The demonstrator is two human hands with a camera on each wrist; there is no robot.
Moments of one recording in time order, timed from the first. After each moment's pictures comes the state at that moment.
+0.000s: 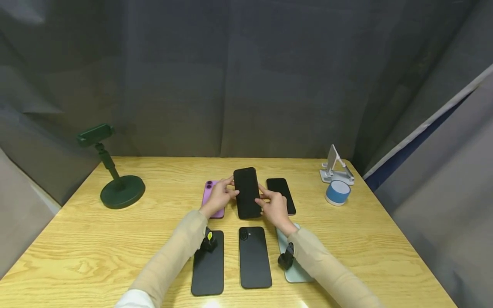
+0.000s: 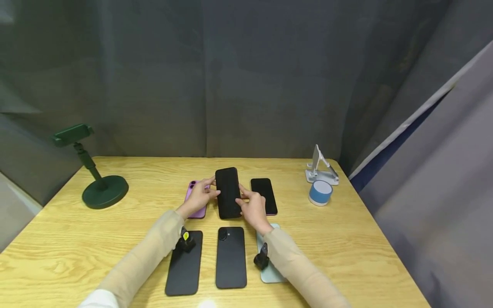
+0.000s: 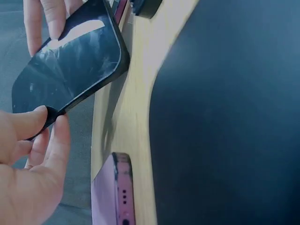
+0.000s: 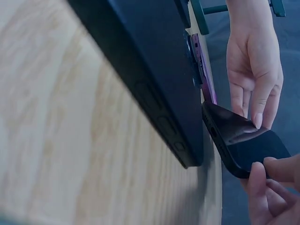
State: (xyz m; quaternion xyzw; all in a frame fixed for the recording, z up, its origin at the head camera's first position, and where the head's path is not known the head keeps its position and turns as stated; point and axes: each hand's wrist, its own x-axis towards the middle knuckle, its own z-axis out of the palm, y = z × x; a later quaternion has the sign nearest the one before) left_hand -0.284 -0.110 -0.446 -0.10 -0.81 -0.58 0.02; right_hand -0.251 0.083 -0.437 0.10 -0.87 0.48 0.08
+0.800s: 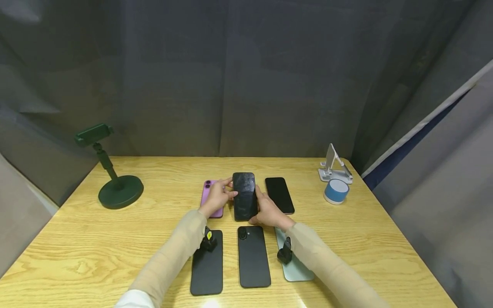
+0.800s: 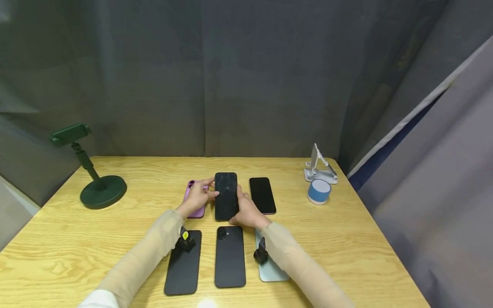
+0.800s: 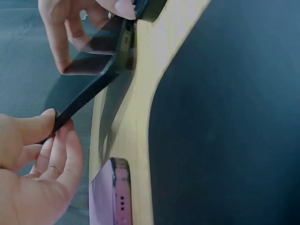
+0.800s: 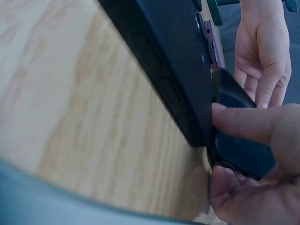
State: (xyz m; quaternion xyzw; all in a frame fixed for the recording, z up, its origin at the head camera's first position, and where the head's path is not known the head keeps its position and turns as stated) left_hand -0.287 -0.110 -0.448 -0.07 -0.83 -0.55 0.02; right_hand -0.264 0.082 -0.445 0.19 -0.91 0.35 -0.09
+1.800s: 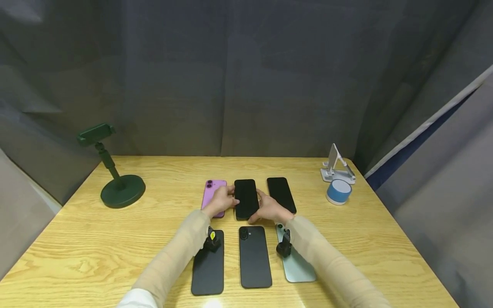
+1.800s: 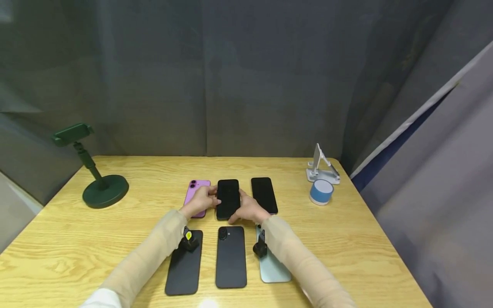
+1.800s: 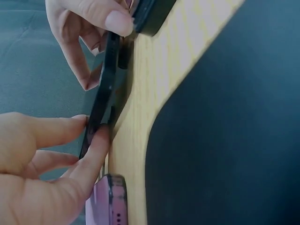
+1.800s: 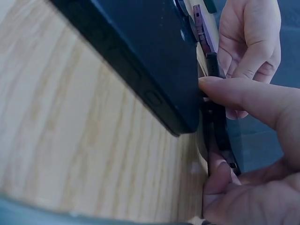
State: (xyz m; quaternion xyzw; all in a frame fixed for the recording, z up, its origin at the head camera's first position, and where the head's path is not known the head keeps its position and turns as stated) left_hand -0.284 -0.105 -0.452 -0.04 -0.84 -0.53 -0.07; right_hand -0.278 0.082 -0.445 0.09 -0.87 0.42 -0.22
